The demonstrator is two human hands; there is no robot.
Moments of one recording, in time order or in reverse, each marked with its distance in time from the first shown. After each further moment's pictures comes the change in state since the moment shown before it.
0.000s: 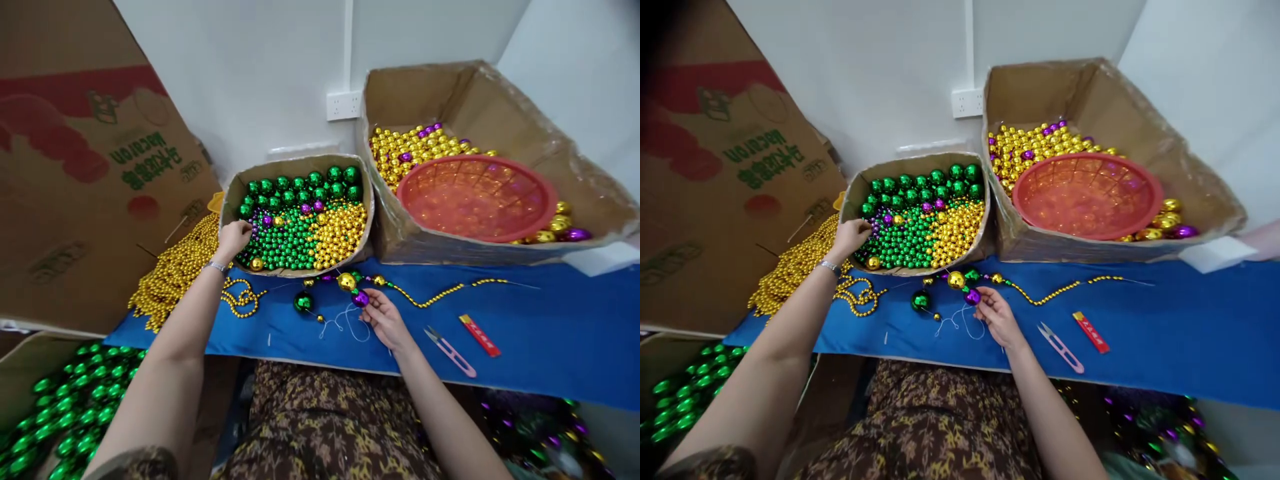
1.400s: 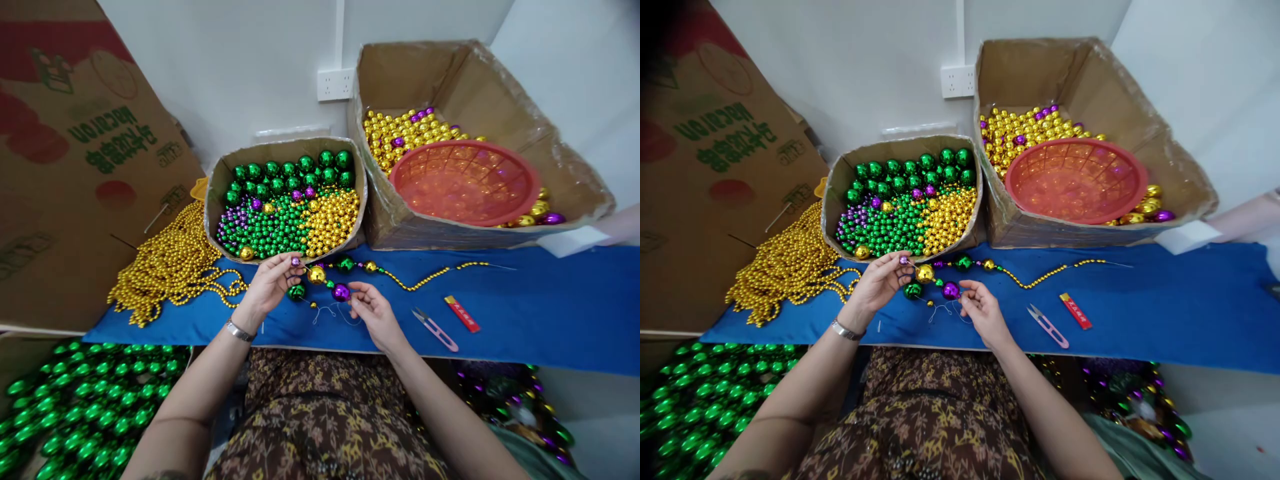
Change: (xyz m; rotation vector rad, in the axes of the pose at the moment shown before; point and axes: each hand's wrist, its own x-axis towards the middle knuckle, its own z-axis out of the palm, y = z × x) left_hand -0.146 0.101 0.042 -1.616 -0.471 -0.296; right_hand -0.034 -0.025 0.043 -0.263 0.054 -0.067
